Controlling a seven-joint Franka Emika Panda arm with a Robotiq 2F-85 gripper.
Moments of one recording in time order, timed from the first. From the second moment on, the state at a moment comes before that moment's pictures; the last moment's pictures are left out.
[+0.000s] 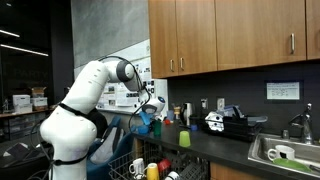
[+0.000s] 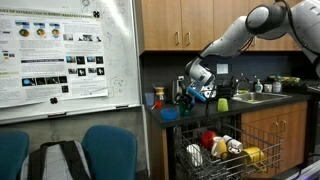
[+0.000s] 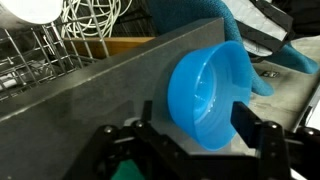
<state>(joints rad) 0.07 0.51 0.12 -1.82 0.98 2.41 -0.23</state>
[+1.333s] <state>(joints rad) 0.16 0.22 0.14 -2.19 0.39 2.42 0.10</state>
